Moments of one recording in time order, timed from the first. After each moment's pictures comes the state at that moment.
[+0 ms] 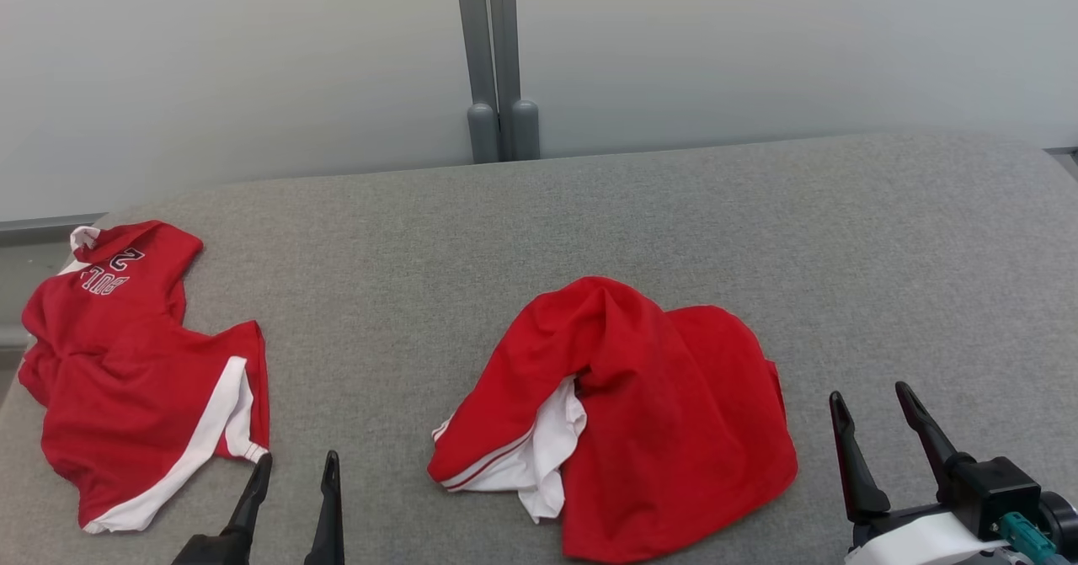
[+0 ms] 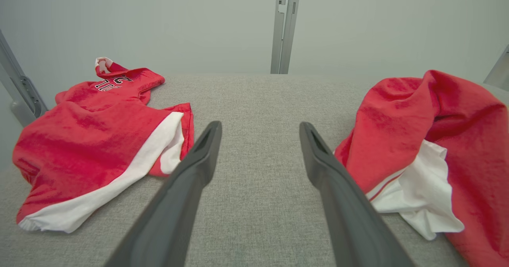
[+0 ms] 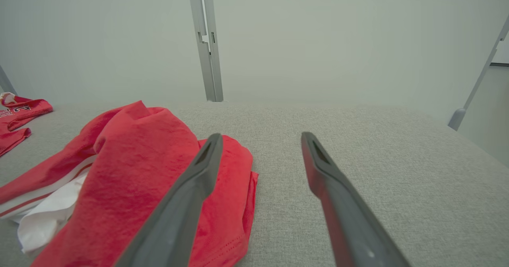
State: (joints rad) left arm 0.15 0.06 -0.03 0.19 -0.16 -0.13 -0.26; right arm 0.13 -0.10 0.00 0.09 0.11 0.13 -0.26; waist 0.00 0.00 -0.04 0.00
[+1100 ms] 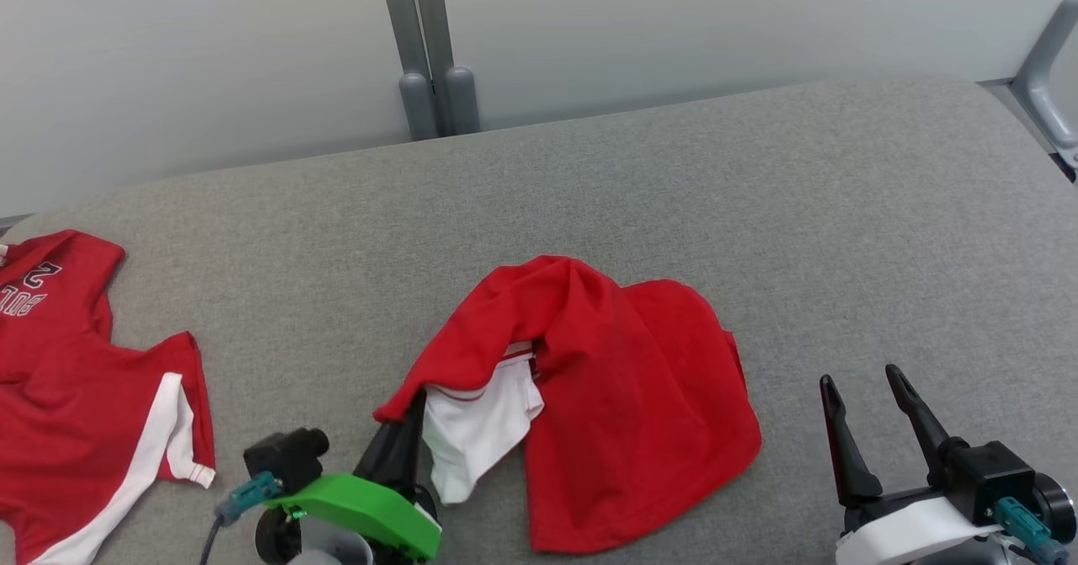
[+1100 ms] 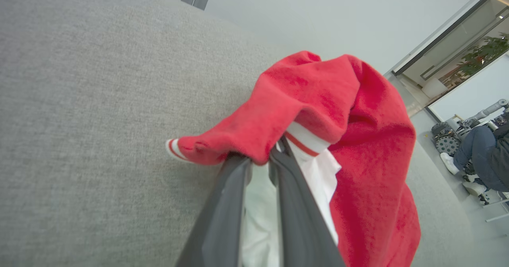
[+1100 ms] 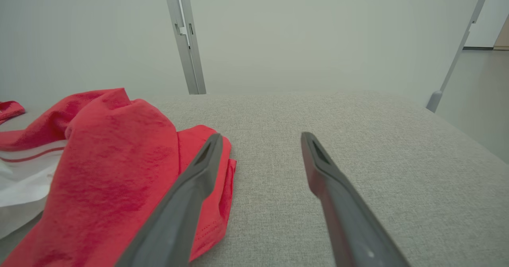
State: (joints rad) left arm -0.18 0.11 -0.45 0.53 -0.82 -0.13 -0.26; right arm 0.10 -0.11 0.02 0.08 0.12 0.13 -0.26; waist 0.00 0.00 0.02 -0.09
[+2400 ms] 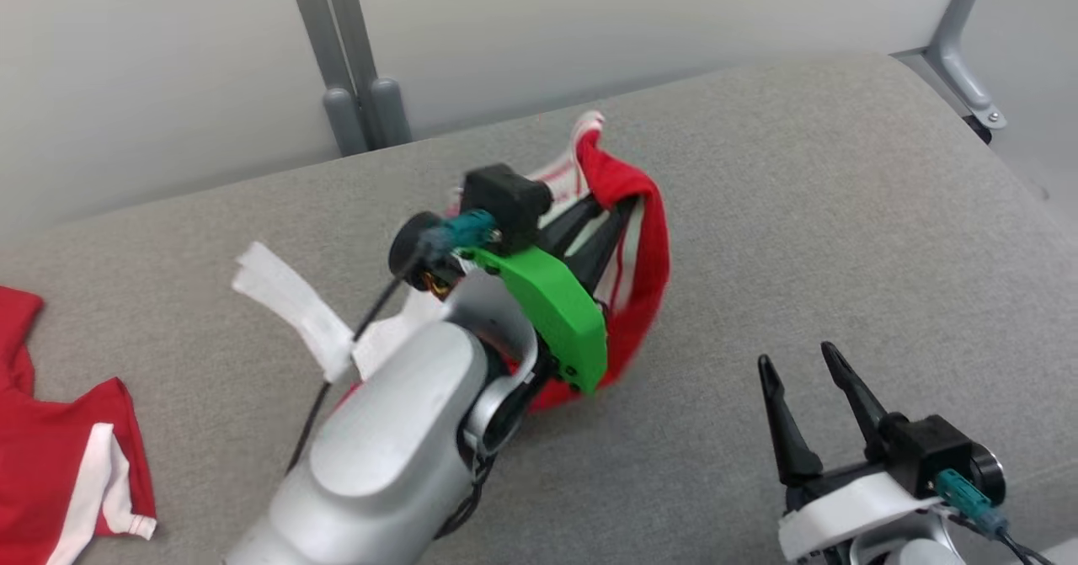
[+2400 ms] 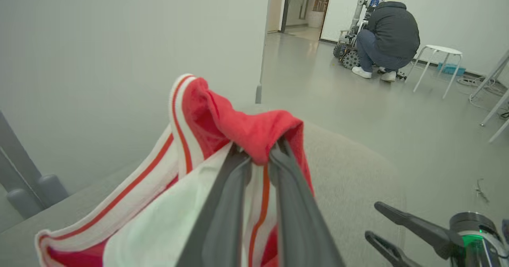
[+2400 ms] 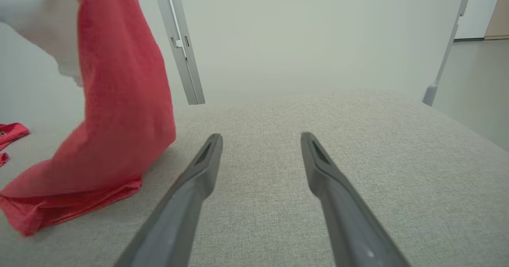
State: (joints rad) left arm -0.67 0.09 -0.75 0.24 -0.67 0.00 0.11; right arm 0.04 -0.08 0.12 0.11 0.15 0.13 -0.26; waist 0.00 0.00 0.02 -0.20
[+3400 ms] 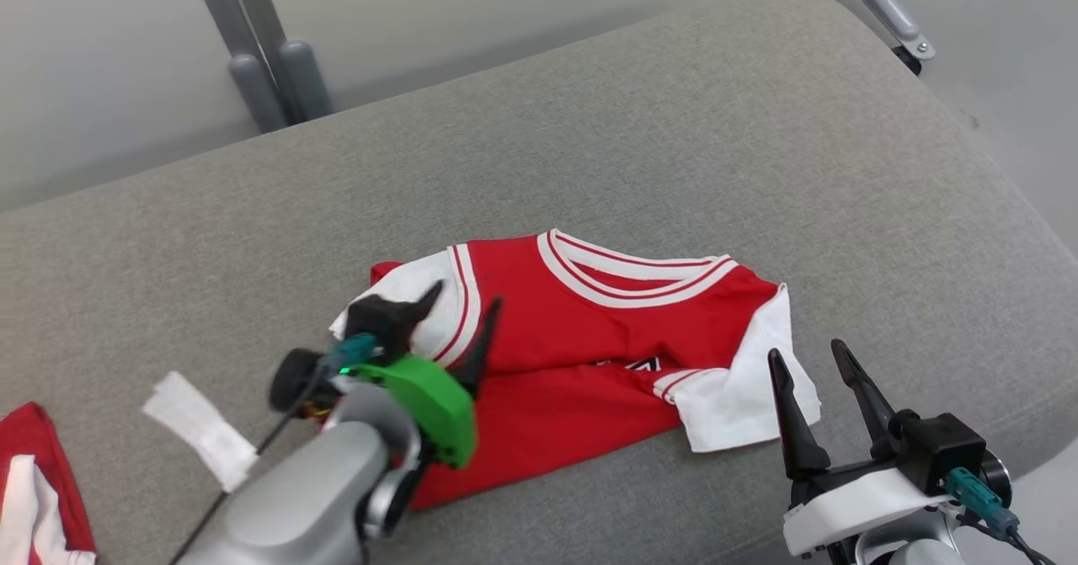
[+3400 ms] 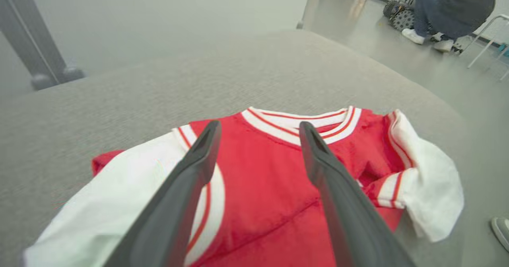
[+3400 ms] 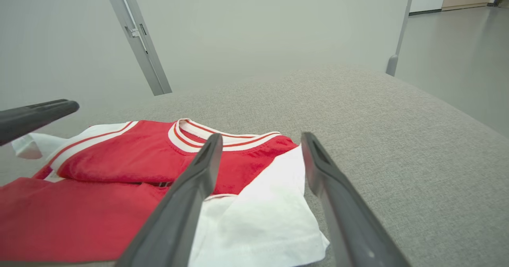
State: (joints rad) left arm -0.61 0.26 -1.03 0.49 -0.91 0.14 -0.24; right arm 0.02 -0.05 0.09 0.12 0.17 0.13 -0.26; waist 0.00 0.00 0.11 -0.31
